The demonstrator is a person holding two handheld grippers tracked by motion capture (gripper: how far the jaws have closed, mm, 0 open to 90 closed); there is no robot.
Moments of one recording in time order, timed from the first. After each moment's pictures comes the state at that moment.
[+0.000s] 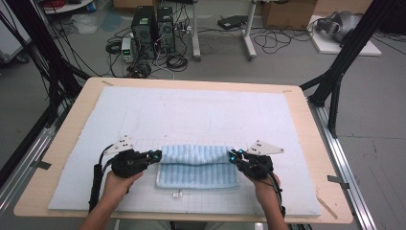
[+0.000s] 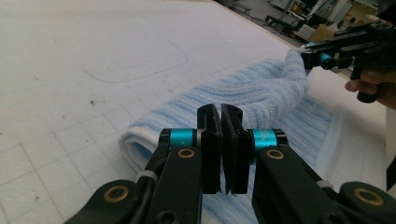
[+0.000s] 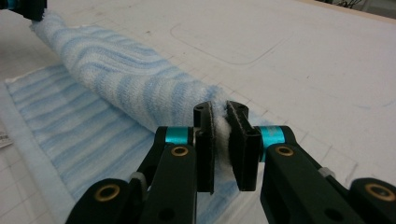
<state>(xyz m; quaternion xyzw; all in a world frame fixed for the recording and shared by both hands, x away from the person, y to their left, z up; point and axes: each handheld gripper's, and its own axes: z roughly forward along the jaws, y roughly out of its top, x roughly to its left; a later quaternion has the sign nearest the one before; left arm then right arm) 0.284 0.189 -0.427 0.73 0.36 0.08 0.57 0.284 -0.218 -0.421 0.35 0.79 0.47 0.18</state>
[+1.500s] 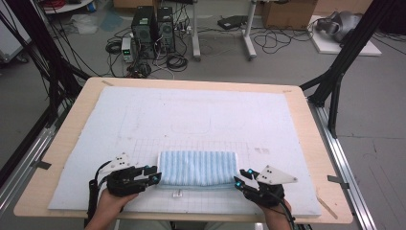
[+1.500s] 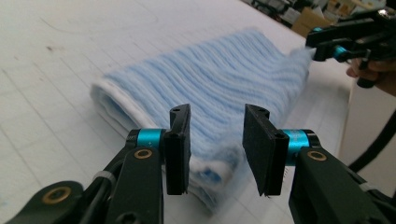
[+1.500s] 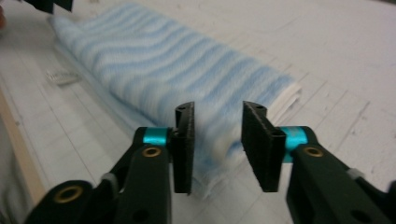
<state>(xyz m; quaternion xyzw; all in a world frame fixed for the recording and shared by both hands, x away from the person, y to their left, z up) 0.247 0.196 -0.440 0.74 0.35 0.06 0.57 0.218 -0.237 -0.429 0.34 0.79 0.48 0.19</state>
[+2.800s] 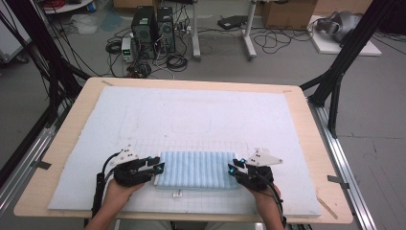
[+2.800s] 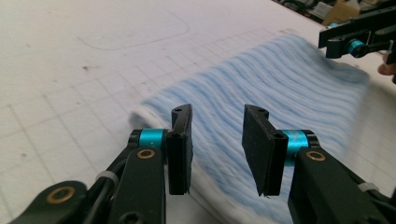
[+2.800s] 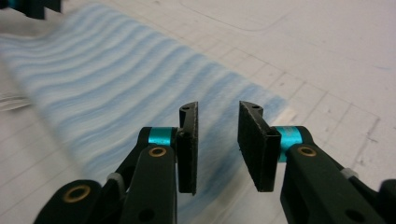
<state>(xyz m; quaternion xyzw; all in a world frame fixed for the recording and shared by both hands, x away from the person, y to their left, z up) 0.278 0.183 -0.445 0.76 0.37 0.11 0.53 0.263 -0.217 -0.435 0.37 0.80 0.44 0.18</state>
